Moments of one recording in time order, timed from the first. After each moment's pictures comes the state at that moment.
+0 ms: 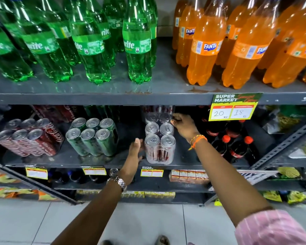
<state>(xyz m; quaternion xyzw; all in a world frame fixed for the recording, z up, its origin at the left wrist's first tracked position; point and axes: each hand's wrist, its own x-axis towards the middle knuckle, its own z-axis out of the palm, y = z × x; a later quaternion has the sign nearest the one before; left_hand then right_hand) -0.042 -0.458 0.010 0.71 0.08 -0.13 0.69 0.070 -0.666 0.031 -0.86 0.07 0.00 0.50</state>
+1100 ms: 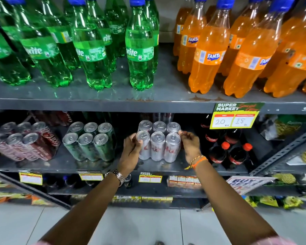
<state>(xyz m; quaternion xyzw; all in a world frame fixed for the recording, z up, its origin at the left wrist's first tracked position) 0.003 -0.446 -0.006 0.79 0.00 0.00 0.61 0.041 -0.664 -0.004 -0.62 0.26 -0.08 0.74</state>
